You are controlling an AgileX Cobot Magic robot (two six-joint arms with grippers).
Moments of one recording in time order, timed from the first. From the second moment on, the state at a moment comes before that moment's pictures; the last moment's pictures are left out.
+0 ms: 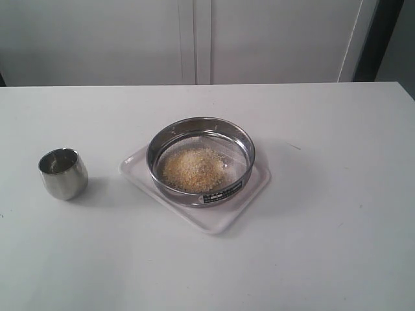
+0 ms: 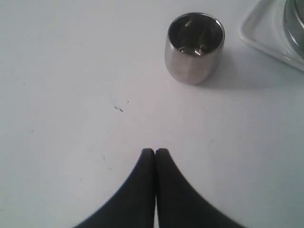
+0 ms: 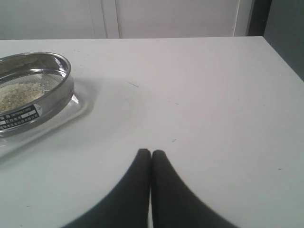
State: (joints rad) left arm -0.07 0.69 -0.46 -0.03 0.57 0.05; right arm 0.10 0.01 0.00 0.00 0.34 0.09
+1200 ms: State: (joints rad) left arm -0.07 0.69 -0.46 -0.08 0.64 0.05; right arm 0.10 0.01 0.00 0.00 0.34 0.09
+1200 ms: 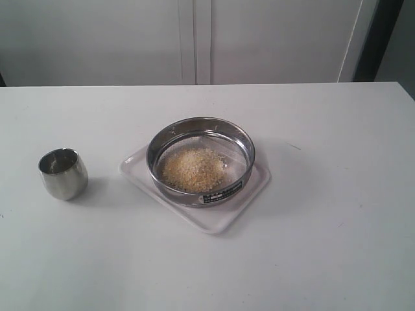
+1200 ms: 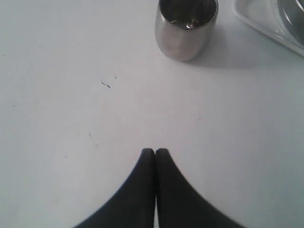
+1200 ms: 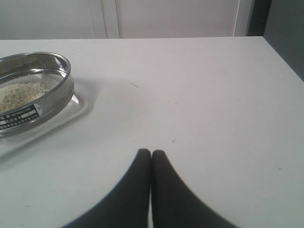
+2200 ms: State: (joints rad) left arm -0.07 0.69 -0.46 -0.08 0.64 0.05; right arm 0.10 0.01 0.00 -0.01 -0.40 0.74
